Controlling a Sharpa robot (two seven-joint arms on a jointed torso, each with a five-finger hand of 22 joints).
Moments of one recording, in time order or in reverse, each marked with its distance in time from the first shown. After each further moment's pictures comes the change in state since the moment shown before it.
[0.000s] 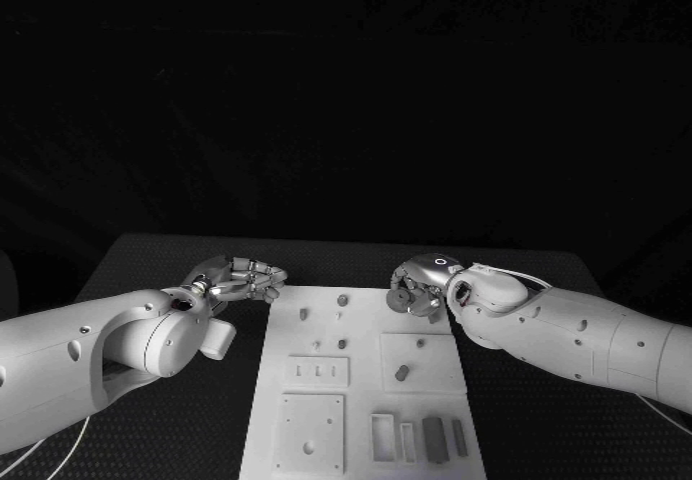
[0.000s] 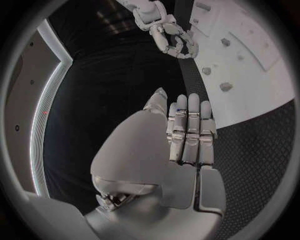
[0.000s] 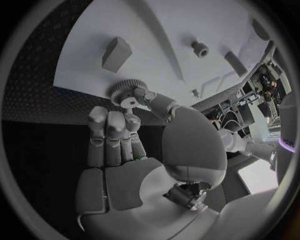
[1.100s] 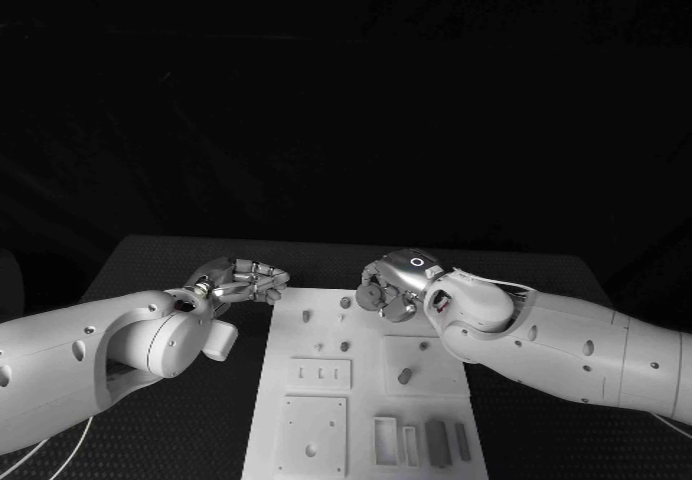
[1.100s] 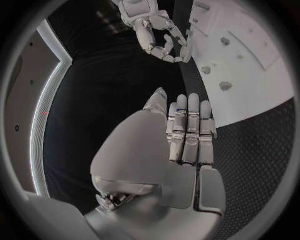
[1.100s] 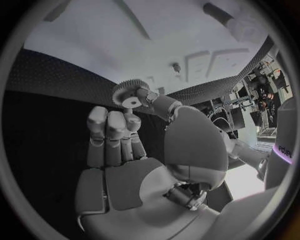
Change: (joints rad) left arm 0.000 -0.001 0.000 -0.002 0.000 0.000 0.000; left_hand 0.000 0.000 0.000 0.000 0.000 0.000 0.000 0.000 0.002 0.000 0.000 0.000 0.002 0.000 0.000 -0.006 0.003 0.000 0.000 0.000 0.000 0.000; right arm 0.013 -0.007 0.024 0.253 -0.163 -0.072 -0.165; right_hand -0.021 -0.032 0.029 0.034 -0.047 0.000 0.000 0.004 0.008 0.003 -0.003 0.000 -0.021 0.018 -0.010 0.000 -0.011 0.000 0.020 -0.002 0.008 0.000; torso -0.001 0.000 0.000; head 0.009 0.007
